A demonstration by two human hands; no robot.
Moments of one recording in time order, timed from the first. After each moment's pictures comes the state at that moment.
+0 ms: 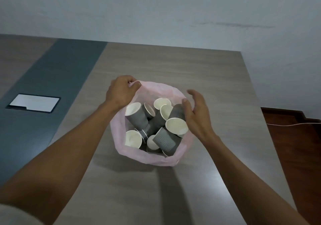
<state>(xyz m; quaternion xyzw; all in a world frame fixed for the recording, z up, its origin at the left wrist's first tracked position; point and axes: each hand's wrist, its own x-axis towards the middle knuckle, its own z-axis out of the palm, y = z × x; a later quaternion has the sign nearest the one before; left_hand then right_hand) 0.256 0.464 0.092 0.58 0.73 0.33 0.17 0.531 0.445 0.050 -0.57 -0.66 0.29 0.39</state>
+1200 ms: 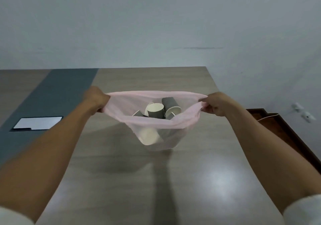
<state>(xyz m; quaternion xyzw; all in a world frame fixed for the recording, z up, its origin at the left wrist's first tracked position) 0.206 0.363 0.191 0.46 0.82 0.26 0.24 0.620 0.391 0.172 -0.70 -0.36 0.52 0.33</state>
